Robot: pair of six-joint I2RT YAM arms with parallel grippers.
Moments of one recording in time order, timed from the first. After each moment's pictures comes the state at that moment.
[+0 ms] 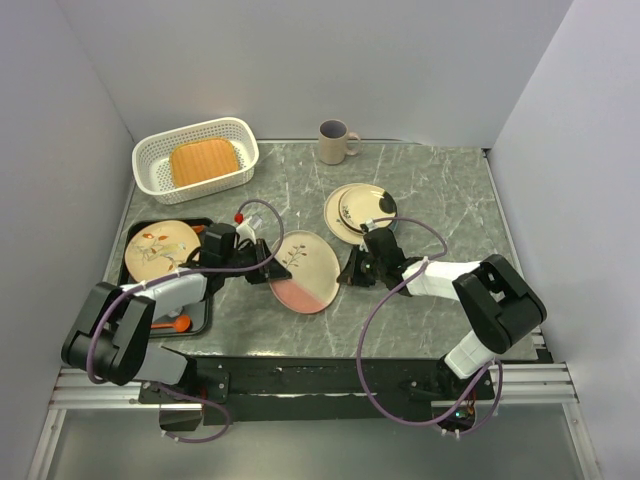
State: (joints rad) left arm -0.36 1.39 0.54 0.21 0.62 -0.68; right arm 0.56 1.58 0.63 0.16 -0.22 0.68
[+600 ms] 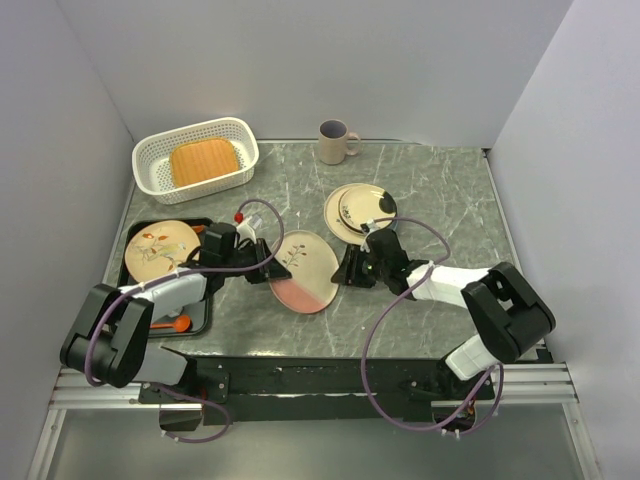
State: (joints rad) left arm -0.36 1.37 0.55 0.18 0.61 -0.67; right arm 0.57 1.52 0.60 0.18 -0.26 0.69
